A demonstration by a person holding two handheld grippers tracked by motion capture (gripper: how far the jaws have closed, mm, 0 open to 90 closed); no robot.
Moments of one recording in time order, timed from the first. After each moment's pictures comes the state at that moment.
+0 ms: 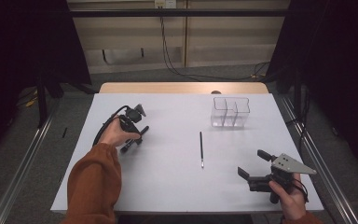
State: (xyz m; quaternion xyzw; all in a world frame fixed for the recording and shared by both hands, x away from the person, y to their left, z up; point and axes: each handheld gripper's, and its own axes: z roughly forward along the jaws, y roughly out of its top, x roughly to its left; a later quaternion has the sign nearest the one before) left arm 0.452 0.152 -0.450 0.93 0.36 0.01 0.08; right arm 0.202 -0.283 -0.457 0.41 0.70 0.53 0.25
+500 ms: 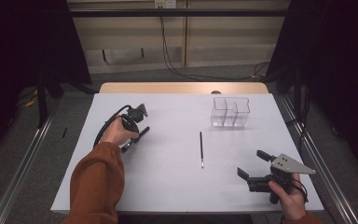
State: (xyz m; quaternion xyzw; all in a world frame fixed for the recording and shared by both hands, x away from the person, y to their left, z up) left arm 0.452 0.146 -0.448 0.92 0.38 0.01 0.05; right arm 0.202 -0.282 -0.458 0.41 0.70 0.53 0.25
